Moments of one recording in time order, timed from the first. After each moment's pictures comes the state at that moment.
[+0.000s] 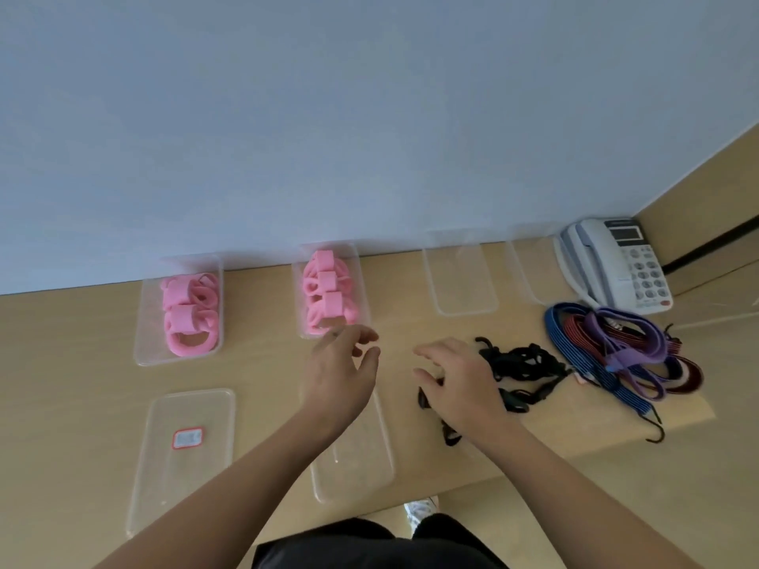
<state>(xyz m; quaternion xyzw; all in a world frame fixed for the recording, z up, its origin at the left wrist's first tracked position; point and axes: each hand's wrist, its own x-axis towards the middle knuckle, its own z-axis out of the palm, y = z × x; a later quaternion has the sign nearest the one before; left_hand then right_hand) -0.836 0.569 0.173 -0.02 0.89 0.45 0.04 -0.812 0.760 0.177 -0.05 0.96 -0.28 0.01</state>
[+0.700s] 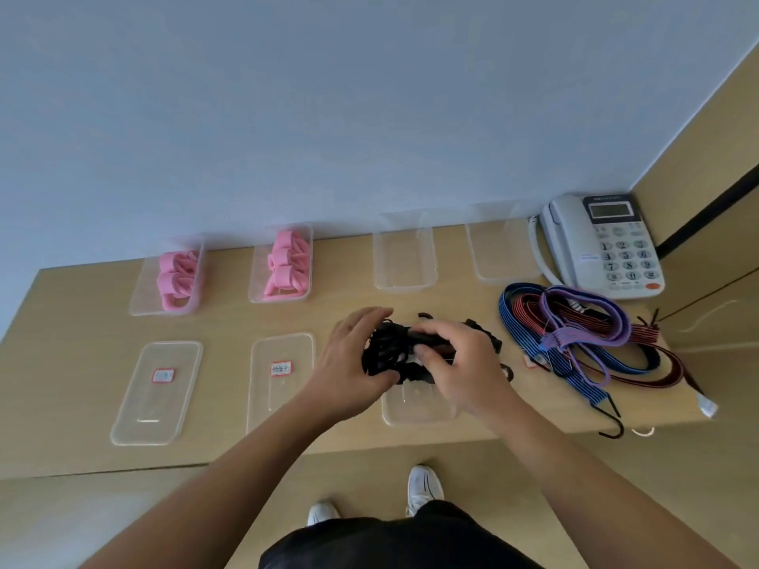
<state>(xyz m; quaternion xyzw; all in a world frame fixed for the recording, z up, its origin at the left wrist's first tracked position) -0.770 0.707 0.216 0.05 0.92 0.39 0.09 -0.779 0.902 0.212 -0.09 0.85 -0.52 0.03</state>
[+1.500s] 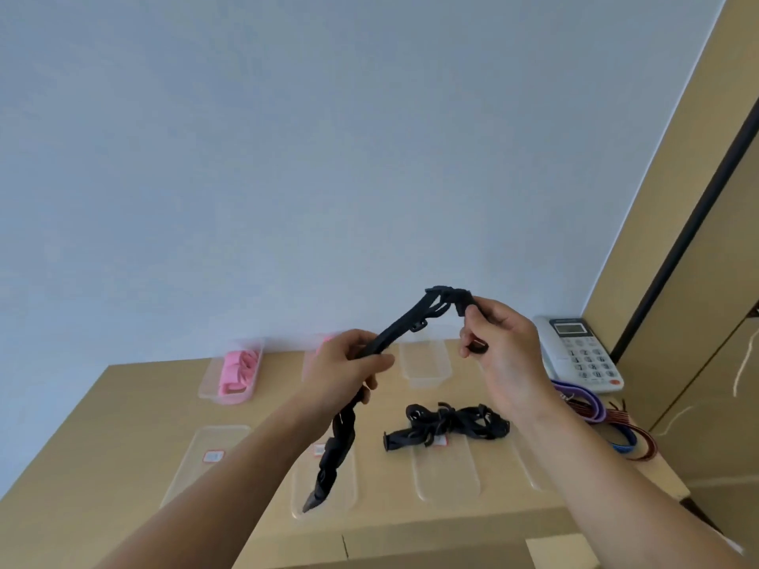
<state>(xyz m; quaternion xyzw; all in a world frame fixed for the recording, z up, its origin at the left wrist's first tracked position) -0.726 0.639 0.359 0.00 0.75 0.66 0.04 -0.746 0.859 0.369 -0.02 0.62 -0.78 -0.10</state>
